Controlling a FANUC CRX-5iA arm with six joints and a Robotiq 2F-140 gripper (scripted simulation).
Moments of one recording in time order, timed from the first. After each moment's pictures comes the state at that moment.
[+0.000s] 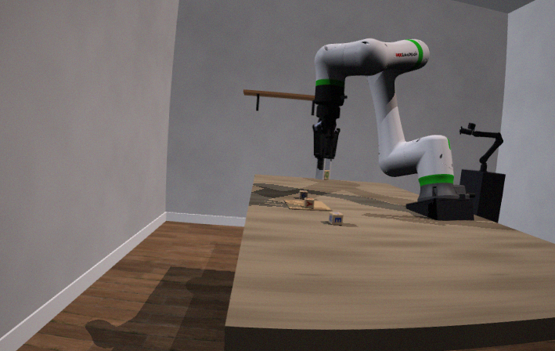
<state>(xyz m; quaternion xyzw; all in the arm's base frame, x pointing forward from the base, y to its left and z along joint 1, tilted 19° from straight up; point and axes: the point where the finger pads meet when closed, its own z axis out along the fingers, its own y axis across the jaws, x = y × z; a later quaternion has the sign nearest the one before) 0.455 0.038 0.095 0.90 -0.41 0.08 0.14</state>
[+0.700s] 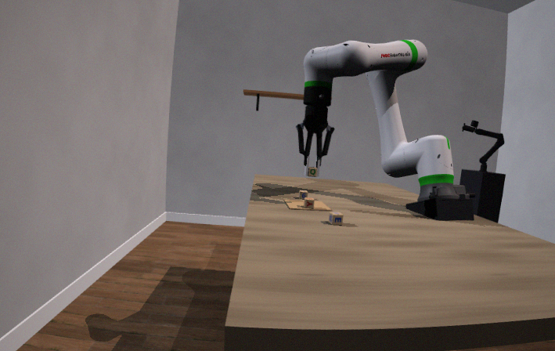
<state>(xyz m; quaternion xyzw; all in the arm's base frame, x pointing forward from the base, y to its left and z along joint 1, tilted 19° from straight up) 0.480 -0.012 0.114 0.70 -0.70 0.12 0.11</state>
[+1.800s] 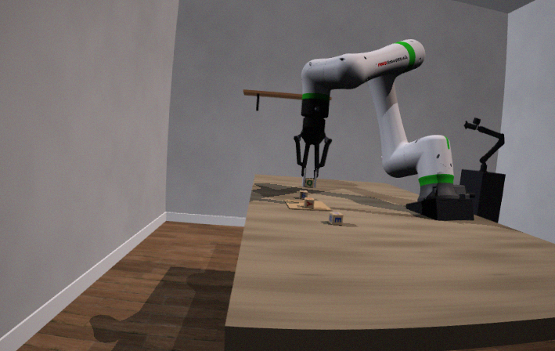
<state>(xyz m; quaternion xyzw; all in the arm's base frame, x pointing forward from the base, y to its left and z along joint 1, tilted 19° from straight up) 0.485 -0.033 0.080 0.66 -0.74 0.13 0.10</state>
